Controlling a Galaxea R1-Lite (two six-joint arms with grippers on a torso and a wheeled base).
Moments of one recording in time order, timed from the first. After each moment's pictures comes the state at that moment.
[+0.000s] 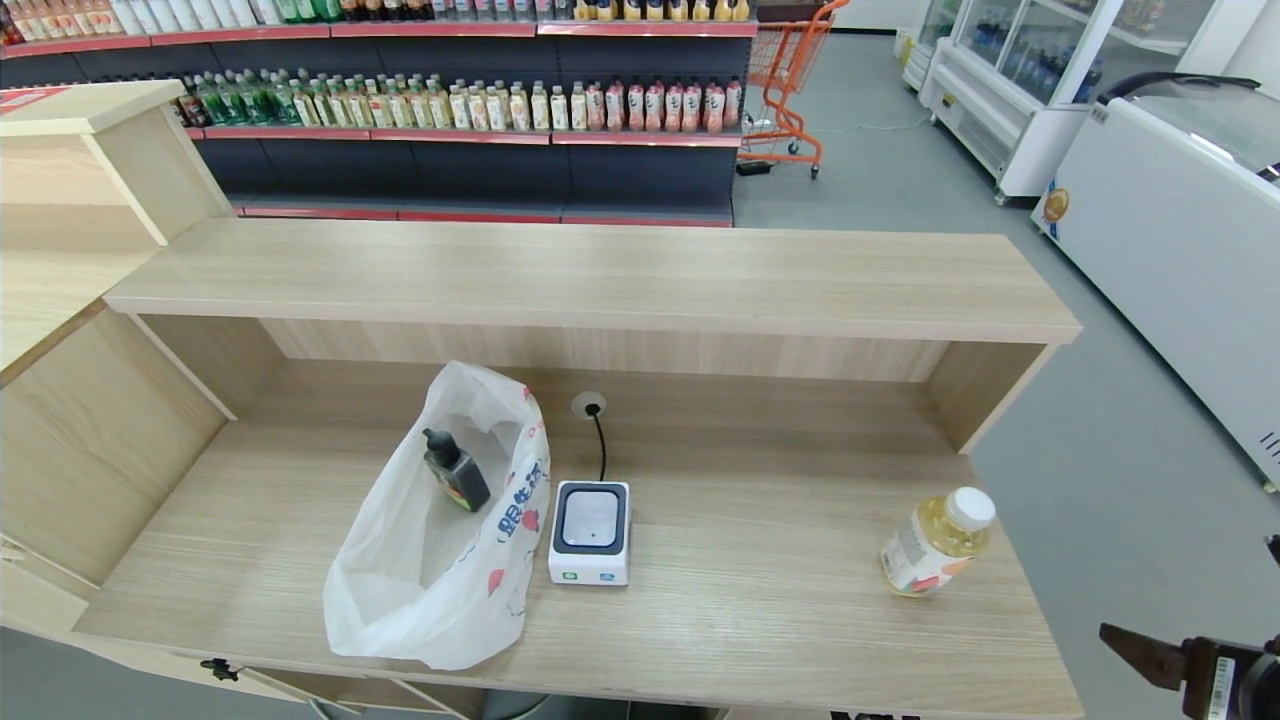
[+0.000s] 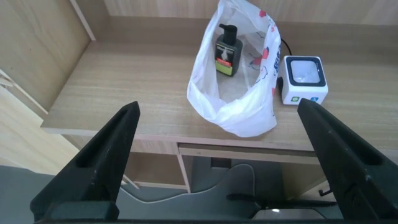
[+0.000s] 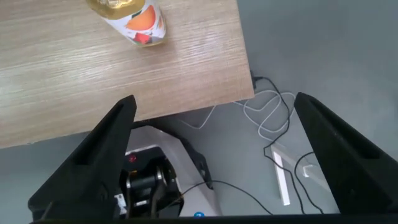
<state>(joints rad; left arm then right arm) 0.00 0.00 0.00 0.00 0.00 0.01 -0.10 1.20 -0.11 -0.50 -0.07 0.11</state>
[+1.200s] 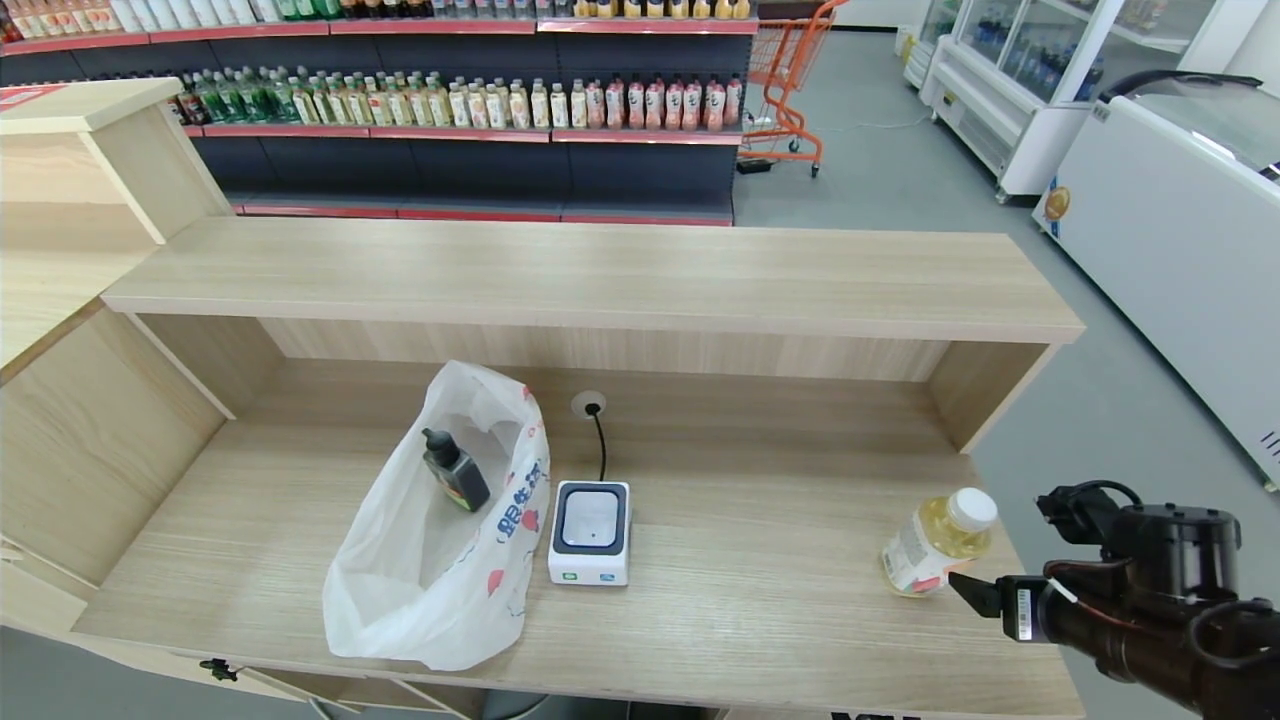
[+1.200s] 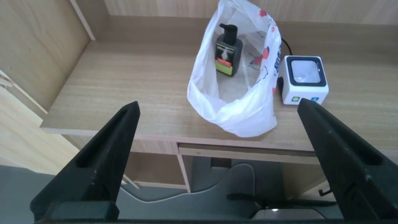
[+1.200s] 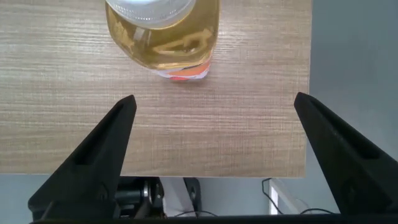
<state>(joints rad) 0.00 0.00 0.00 0.00 0.00 0.01 0.05 1.92 -0.17 -1.18 -0.06 0.01</state>
